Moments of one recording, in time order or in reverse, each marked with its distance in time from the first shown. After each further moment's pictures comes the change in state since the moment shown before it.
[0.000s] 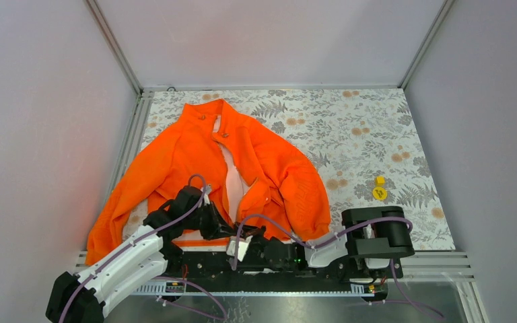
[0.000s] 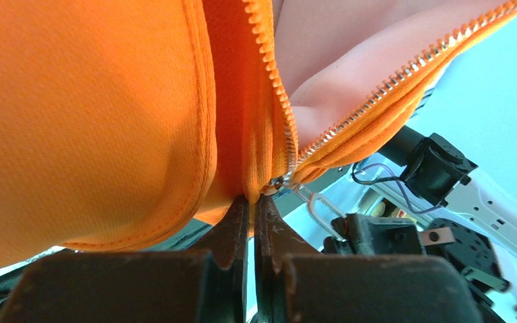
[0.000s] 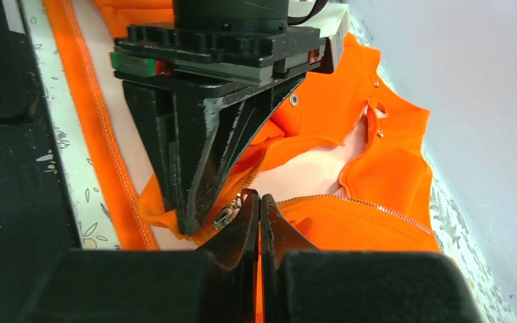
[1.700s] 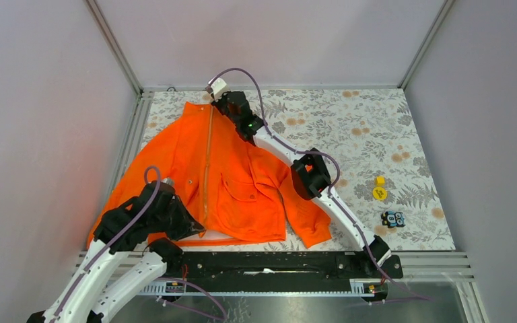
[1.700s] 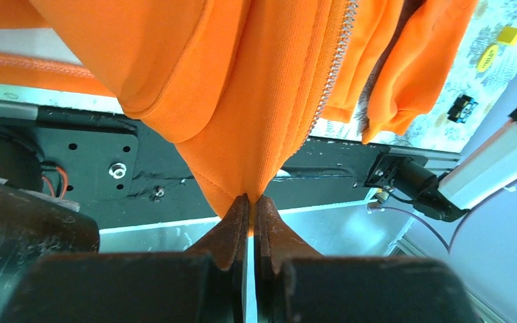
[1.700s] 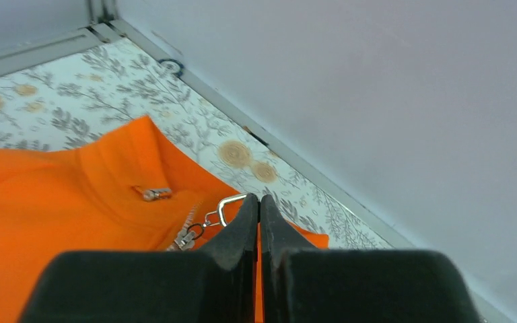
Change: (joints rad) left arm 0.004 -0.167 0.554 -0.800 -0.340 0.030; right arm -0.845 1.079 2.133 -0.967 -0.489 0.275
